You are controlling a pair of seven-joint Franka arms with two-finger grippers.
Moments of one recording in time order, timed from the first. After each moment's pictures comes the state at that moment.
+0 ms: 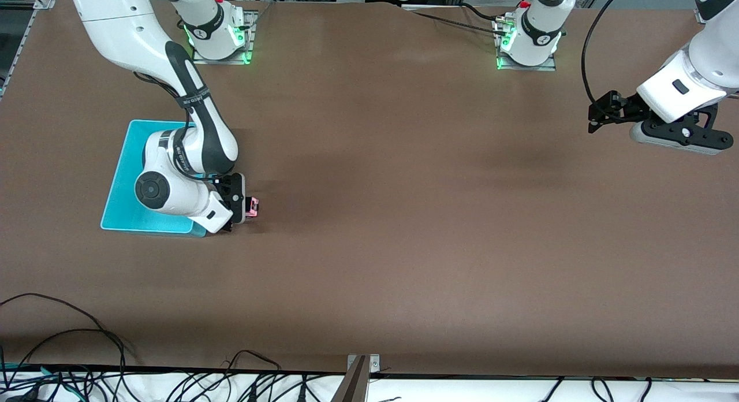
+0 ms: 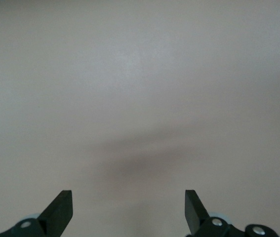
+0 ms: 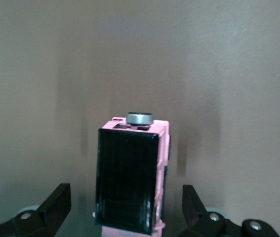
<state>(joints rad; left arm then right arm) 0.02 -0.01 -0.12 -1.67 -0.01 1.60 0.09 0.29 0.58 -0.09 -1.85 0.18 2.26 -1.53</state>
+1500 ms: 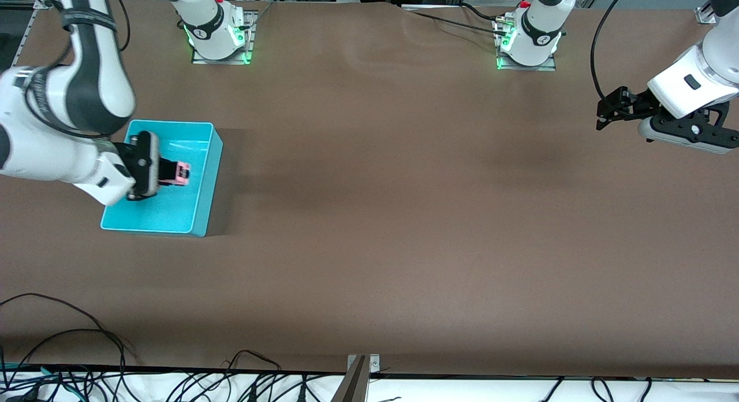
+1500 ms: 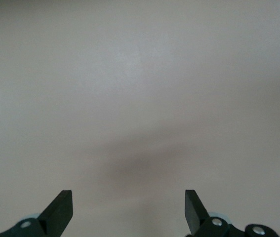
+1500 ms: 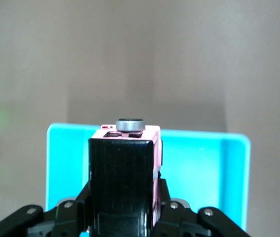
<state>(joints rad) -0.07 -0.01 -0.01 -1.65 -0.01 1.59 0.16 0.28 0.27 -0.32 -1.76 0.18 1.74 -1.65</state>
